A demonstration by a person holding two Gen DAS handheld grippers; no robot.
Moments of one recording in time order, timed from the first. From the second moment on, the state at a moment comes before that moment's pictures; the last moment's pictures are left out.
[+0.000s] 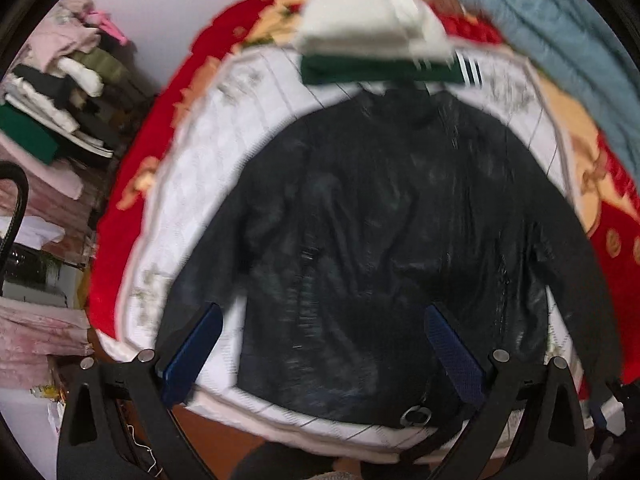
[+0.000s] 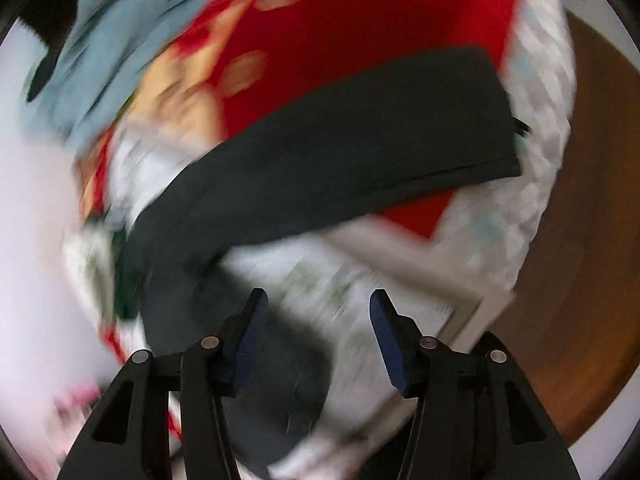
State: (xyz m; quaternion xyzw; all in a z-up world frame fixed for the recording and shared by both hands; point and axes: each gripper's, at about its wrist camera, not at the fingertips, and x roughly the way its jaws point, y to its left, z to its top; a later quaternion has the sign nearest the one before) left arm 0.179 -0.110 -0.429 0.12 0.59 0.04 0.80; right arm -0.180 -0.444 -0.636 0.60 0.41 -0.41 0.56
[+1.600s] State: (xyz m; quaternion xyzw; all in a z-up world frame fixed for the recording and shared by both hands) left arm 0.257 -0.147 -0.512 0.07 0.60 0.02 0.80; right arm -0.029 -0.437 -0.539 0.51 0.19 -0.34 0.76
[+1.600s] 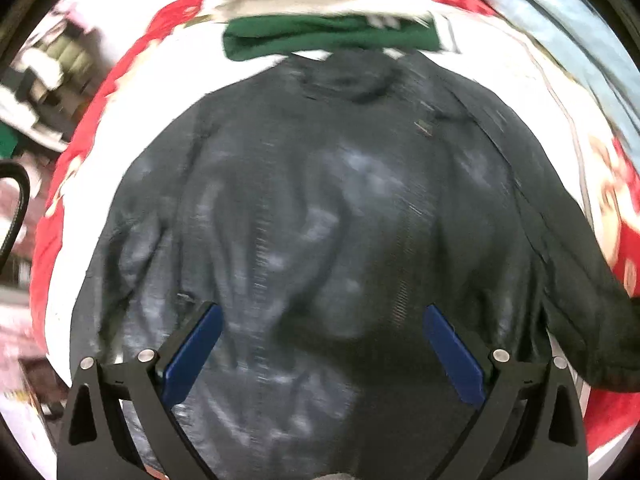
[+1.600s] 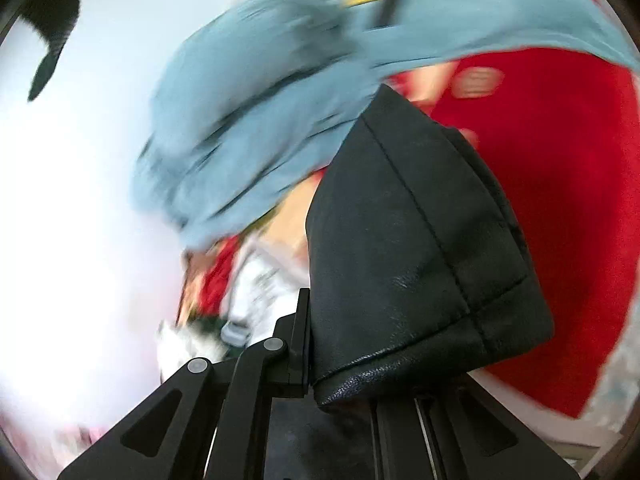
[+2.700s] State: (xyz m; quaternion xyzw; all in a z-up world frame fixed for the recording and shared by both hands) left arm 0.075 0.288 -0.604 -0.52 0.56 0.22 0.61; right arm 0.187 -0.080 -0.662 0.25 0.65 -0.05 0.71
